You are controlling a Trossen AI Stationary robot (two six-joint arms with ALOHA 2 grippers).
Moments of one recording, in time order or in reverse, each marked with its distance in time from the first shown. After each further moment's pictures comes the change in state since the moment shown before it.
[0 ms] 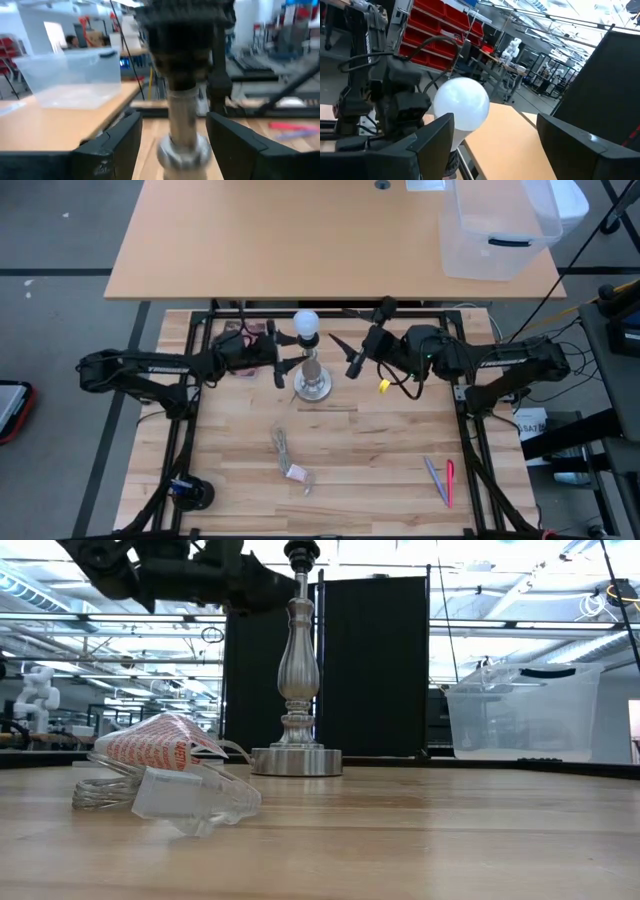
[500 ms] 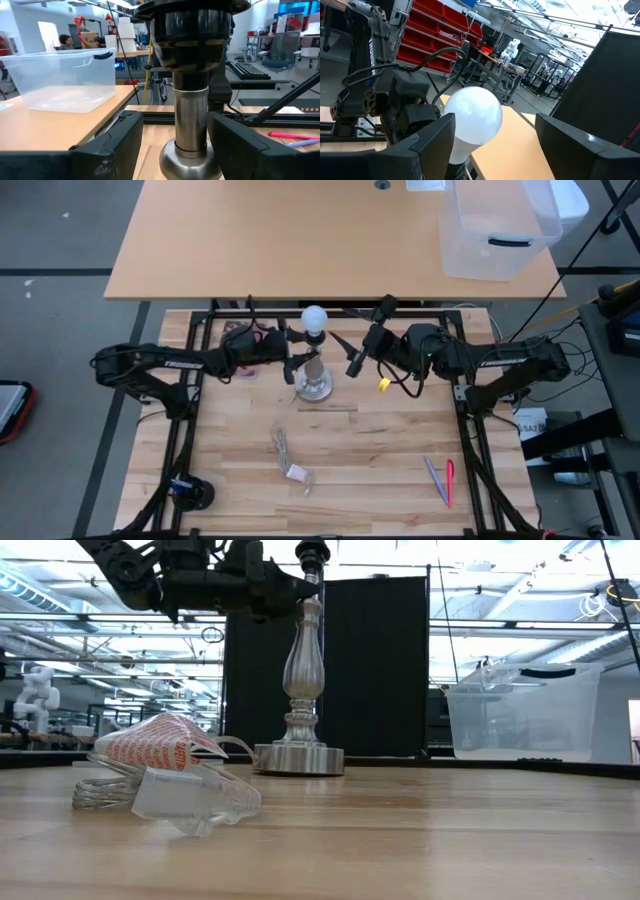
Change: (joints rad) left arm 0.028 0.148 0.070 0.103 0.055 -0.042; right arm -0.009 0.000 0.000 0.008 -0.004 -0.001
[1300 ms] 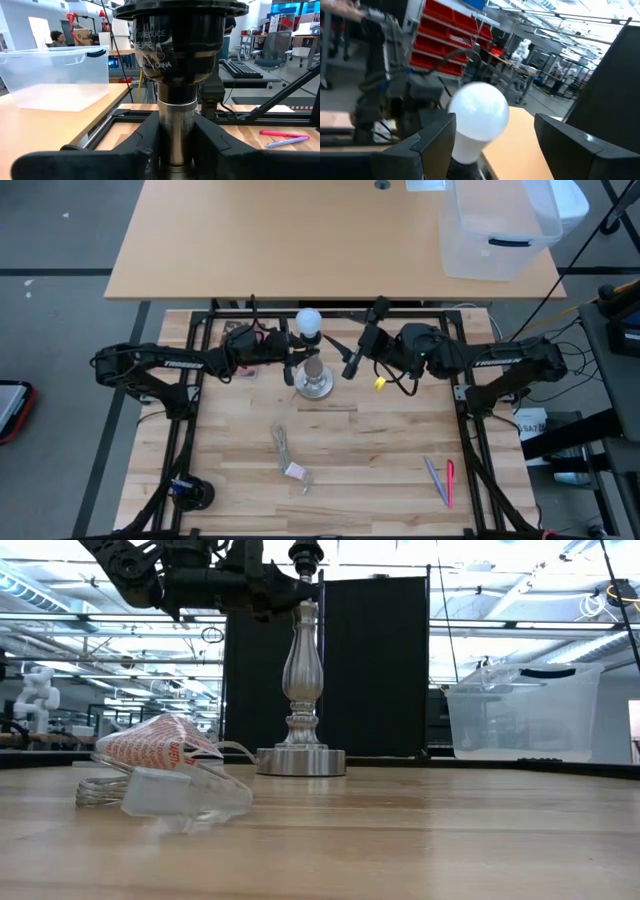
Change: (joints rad) left arm -0.005 0.003 0.013 -0.040 0.026 -0.007; right arm -0.019 0.027 0.000 0.023 -0.079 0.067
